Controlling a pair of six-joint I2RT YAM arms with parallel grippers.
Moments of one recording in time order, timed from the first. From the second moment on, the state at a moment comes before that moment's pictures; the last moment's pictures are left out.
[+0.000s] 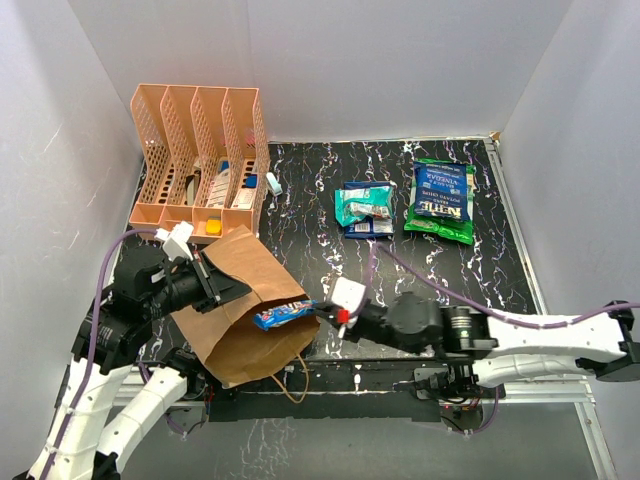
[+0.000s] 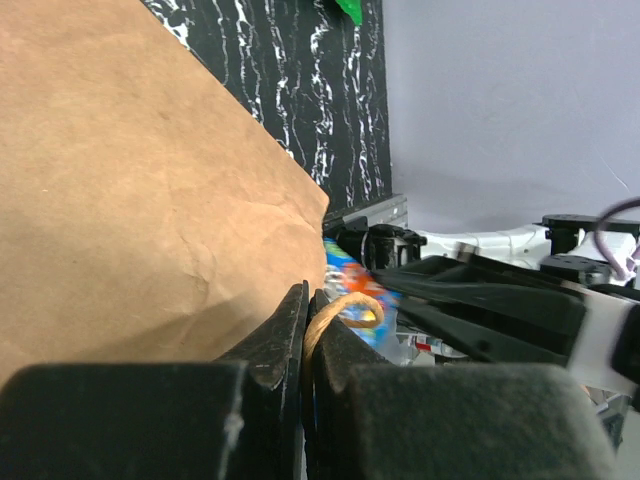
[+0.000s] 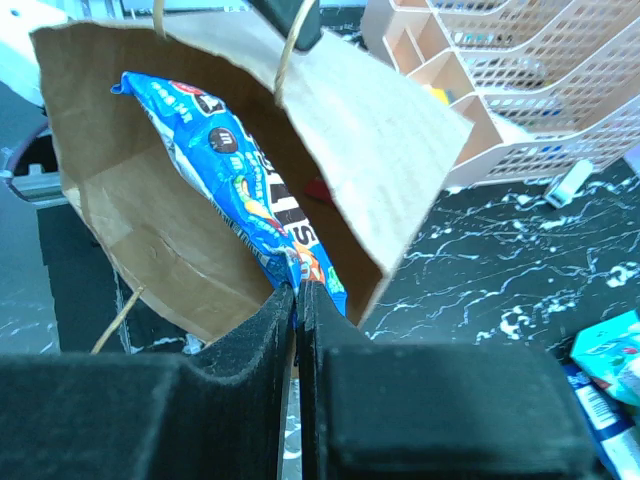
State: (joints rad) left arm -0.39 0.57 0.98 -0.94 0.43 -0.89; right arm 1.50 0.87 0.83 -0.12 0.32 -0.17
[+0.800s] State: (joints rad) left arm -0.39 0.60 0.99 -1.05 0.35 -0.88; right arm 0.74 1.40 1.21 -0.04 0.49 -0.30
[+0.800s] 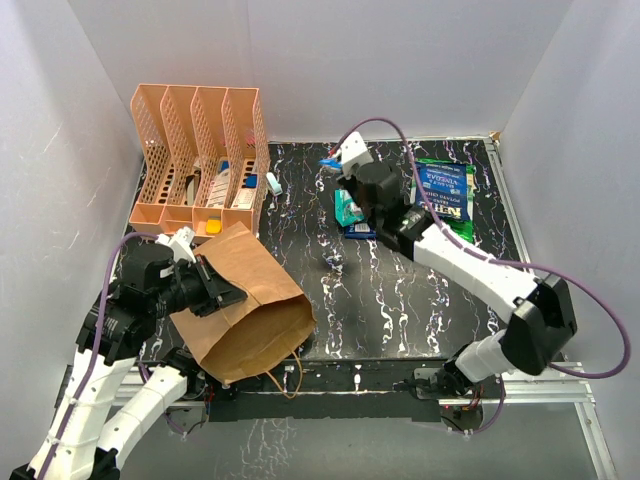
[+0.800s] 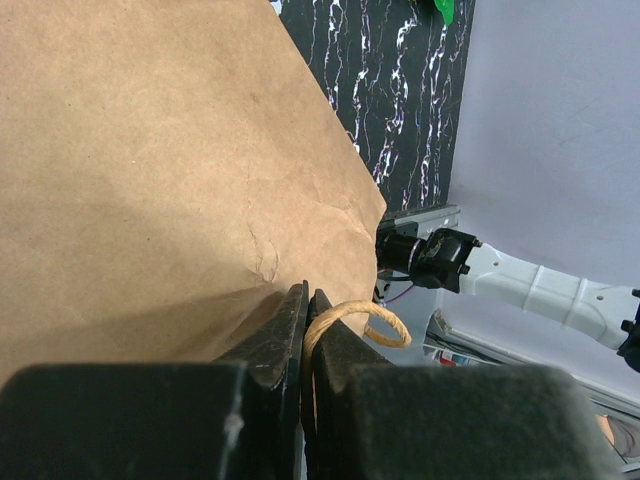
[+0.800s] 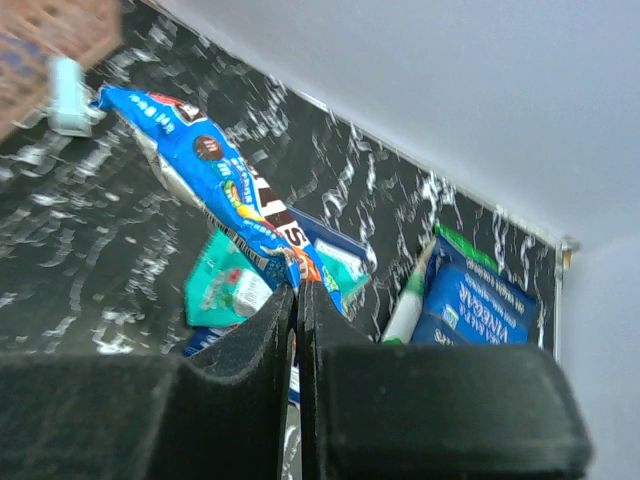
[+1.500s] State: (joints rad) left arm -0.39 0.70 1.03 -1.10 0.46 -0.72; right arm 0.43 1.75 1.21 -0.11 0.38 -0.28
